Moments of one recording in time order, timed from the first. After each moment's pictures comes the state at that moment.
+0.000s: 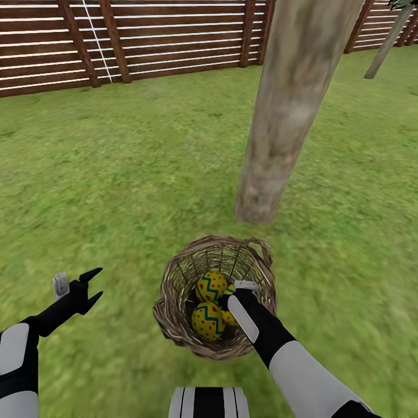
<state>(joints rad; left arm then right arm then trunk) -0.52 0.08 0.74 -1.15 1.02 0.97 -0.12 -0.73 0.17 0.41 -0.78 -0.62 0.63 -0.63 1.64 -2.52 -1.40</state>
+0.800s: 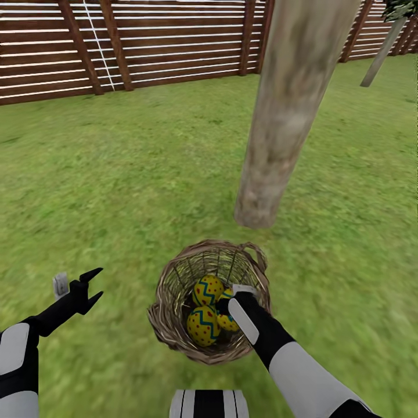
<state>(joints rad) -0.52 0.08 0.74 -1.15 1.02 0.97 -0.12 -0.73 0.17 0.41 -0.74 -0.64 0.62 -0.55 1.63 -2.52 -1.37</state>
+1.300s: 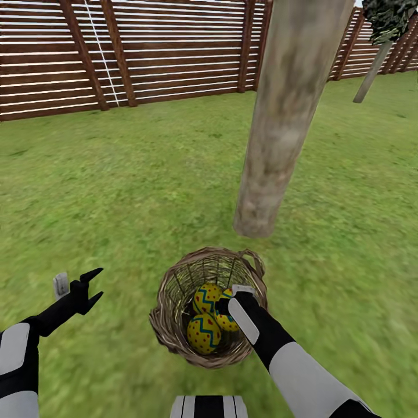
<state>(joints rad) -0.52 0.08 0.74 -1.15 1.02 0.97 -0.12 -0.73 0.17 0.41 -0.74 -0.66 0.62 -0.55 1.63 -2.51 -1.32</state>
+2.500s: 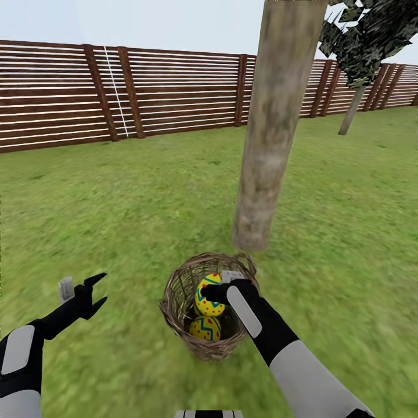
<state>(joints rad) -0.53 0.08 0.74 -1.07 1.02 0.97 -0.11 -0.72 0.17 0.41 -0.96 -0.69 0.74 -0.42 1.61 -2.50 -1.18</state>
